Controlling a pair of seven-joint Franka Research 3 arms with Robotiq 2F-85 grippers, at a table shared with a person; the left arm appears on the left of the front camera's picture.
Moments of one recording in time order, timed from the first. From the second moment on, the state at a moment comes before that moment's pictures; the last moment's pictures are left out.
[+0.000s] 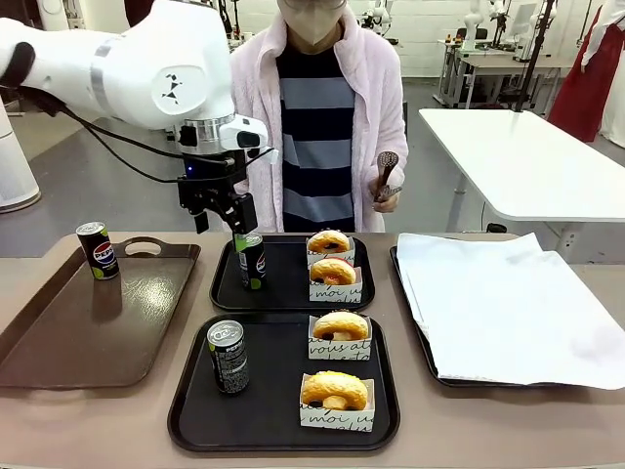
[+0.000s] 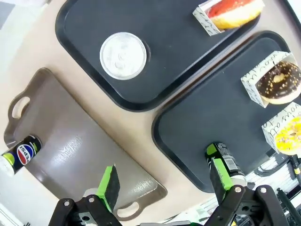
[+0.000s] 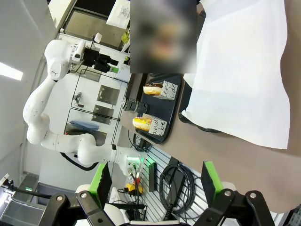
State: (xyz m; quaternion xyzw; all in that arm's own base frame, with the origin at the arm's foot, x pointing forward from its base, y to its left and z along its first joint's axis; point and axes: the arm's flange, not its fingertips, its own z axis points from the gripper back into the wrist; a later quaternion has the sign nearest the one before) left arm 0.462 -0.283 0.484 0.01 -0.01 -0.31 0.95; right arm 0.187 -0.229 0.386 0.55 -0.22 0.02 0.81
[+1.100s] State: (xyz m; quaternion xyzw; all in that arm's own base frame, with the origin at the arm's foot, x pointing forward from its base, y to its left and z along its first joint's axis) left arm 0.466 -0.213 0.476 -0.04 0.01 -0.22 0.97; right arm 0.187 -0.229 0.386 0.55 -0.22 0.02 0.81
